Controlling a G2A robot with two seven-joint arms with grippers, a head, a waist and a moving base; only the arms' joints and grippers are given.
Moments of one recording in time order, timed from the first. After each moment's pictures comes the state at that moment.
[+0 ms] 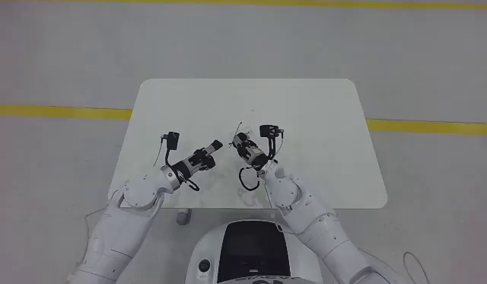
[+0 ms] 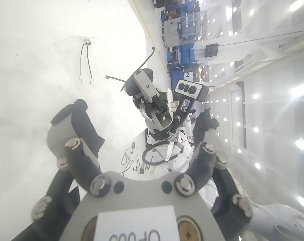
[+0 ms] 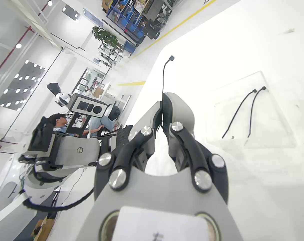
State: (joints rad) left arm 1.49 -1.13 -1.29 -1.50 -0.12 -0.19 -0.61; right arm -1.26 -1.56 1.01 -1.08 -0.63 -0.28 0.01
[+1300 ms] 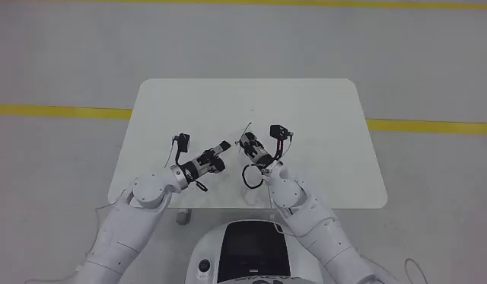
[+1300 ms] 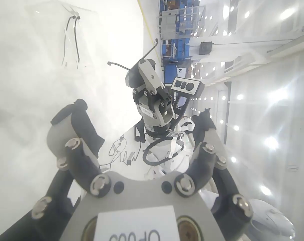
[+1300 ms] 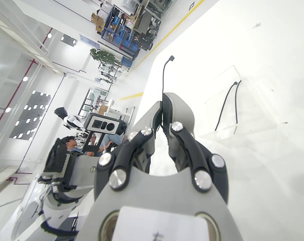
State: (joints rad) left arm 1.41 -1.14 -1.19 -1.41 -0.25 -0.15 -0.65; right arm -1.32 -1.55 1.05 -1.16 -0.51 -0.18 0.02
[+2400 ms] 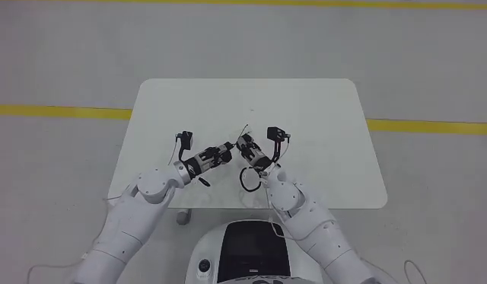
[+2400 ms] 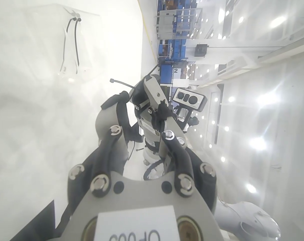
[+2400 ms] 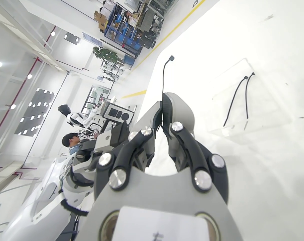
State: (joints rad) left arm 1.33 -1.14 -1.12 -1.31 -0.31 -0.17 -0.64; right arm -1.34 -1.55 1.02 -1.19 -0.51 -0.18 0.01
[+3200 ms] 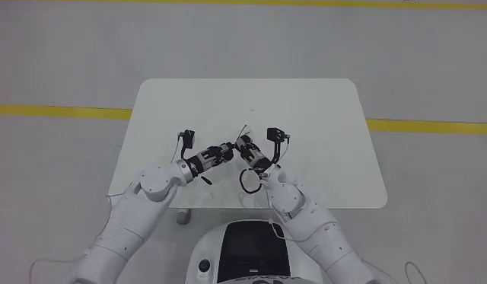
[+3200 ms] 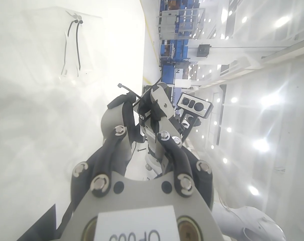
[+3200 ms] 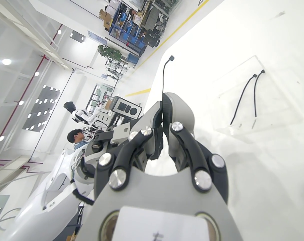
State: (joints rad) left arm 1.30 -1.14 -1.09 -1.28 -0.31 -0.17 -0.62; right arm -1.35 -1.54 1.02 -1.21 -0.50 -0.20 0.02
